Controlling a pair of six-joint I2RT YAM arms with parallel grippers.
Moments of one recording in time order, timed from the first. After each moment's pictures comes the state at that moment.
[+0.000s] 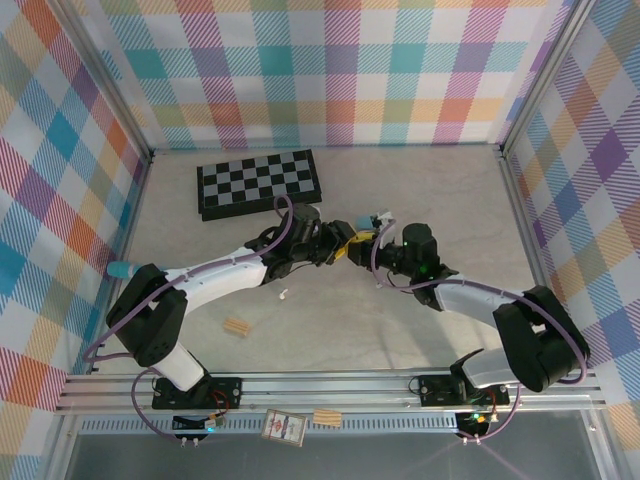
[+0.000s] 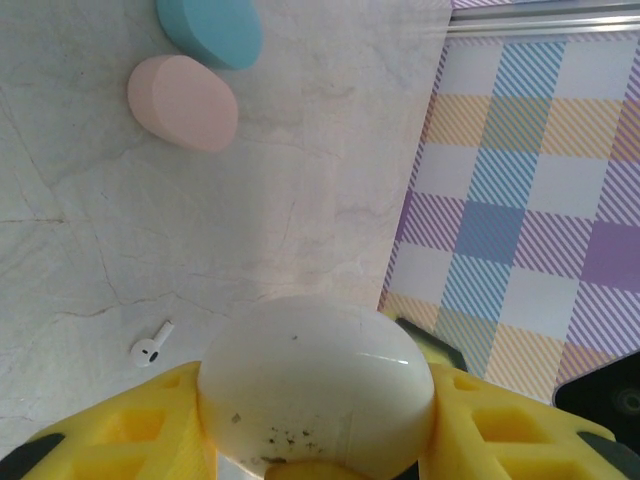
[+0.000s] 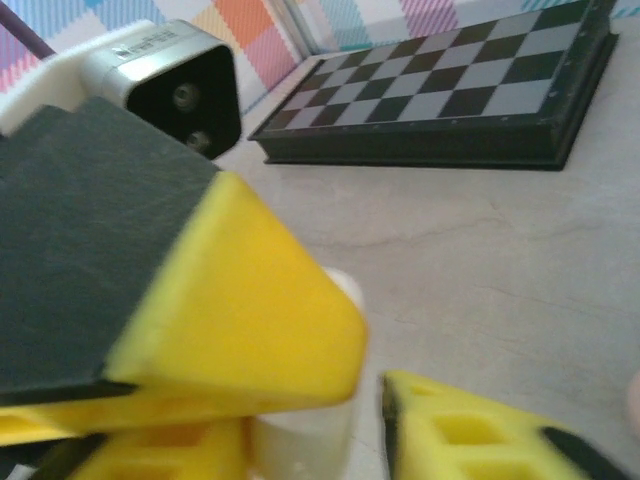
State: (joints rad) left arm -0.76 1.59 1.02 0.05 0.22 -1.40; right arm 0.51 1.38 0.54 0.57 -0.46 0.35
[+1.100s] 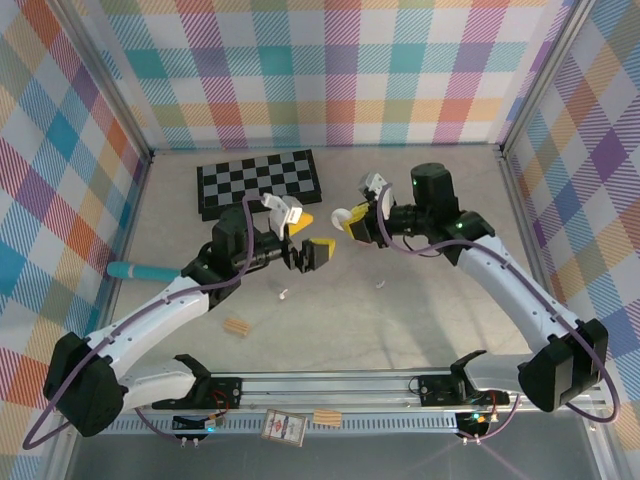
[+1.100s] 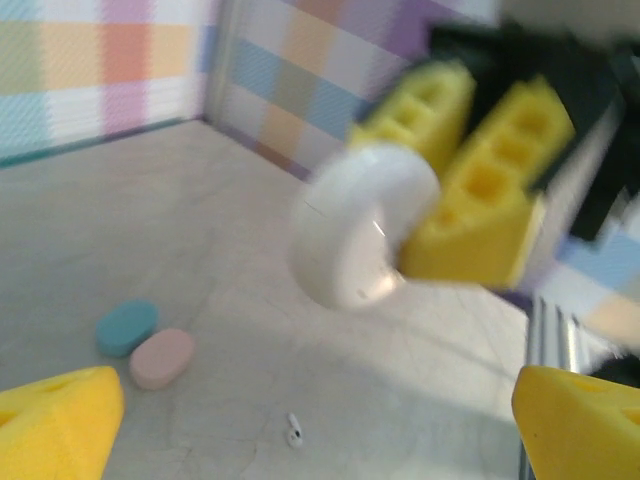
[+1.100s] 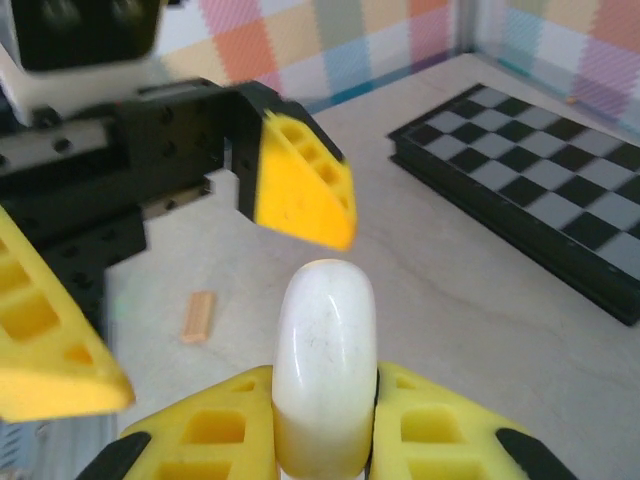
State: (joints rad) left arm -0.62 1.14 0.79 0.17 0.52 -0.19; right arm 0.48 1.28 1.20 -0.48 -0.79 -0.23
